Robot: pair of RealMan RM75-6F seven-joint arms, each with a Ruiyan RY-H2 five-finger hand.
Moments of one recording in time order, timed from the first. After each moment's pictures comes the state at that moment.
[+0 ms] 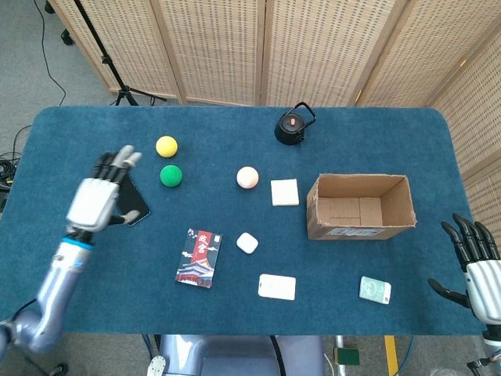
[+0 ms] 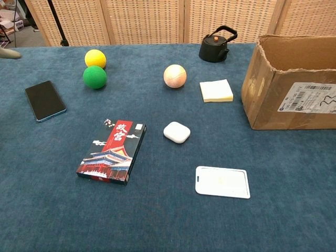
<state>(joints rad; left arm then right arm) -0.52 -1.25 -0.16 -1.60 1.32 1.30 0.11 0.06 -1.06 0.06 -1.54 -1.66 1.62 0.18</state>
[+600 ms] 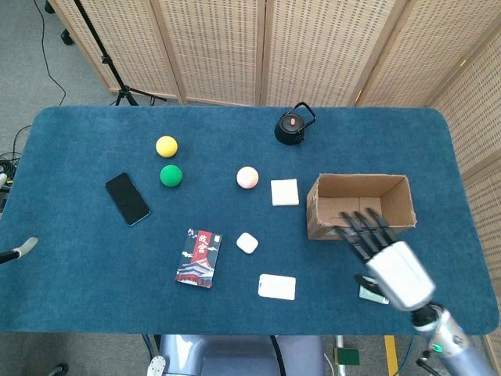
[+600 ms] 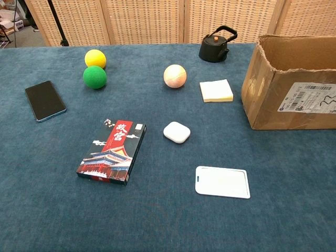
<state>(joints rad) -0.19 -1.01 -0.07 -1.62 1.46 1.63 -0.23 0.31 -1.00 0.11 -1.92 -1.87 1.31 -0.20</state>
